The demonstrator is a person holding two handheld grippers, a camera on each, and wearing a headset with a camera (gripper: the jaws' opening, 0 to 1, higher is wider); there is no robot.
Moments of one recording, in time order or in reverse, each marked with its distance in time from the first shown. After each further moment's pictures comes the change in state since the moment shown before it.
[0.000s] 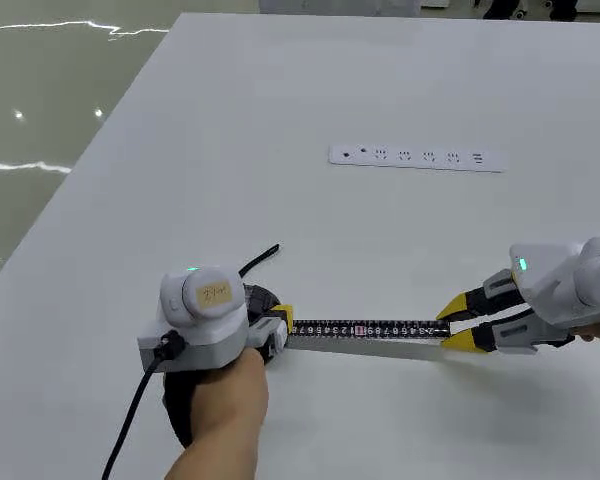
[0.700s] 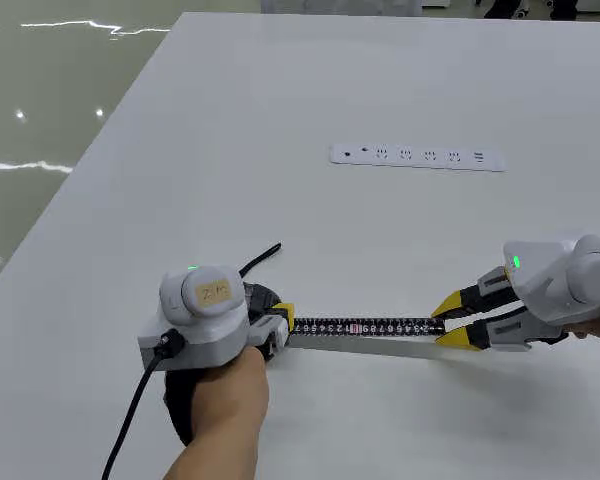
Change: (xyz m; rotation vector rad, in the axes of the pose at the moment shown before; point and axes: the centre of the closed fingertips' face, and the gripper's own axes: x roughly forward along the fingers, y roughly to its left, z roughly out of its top) left arm 0.001 0.000 0.000 -0.010 -0.001 -0.004; right arm 0.004 0.000 0.006 -0.004 -0.006 0.002
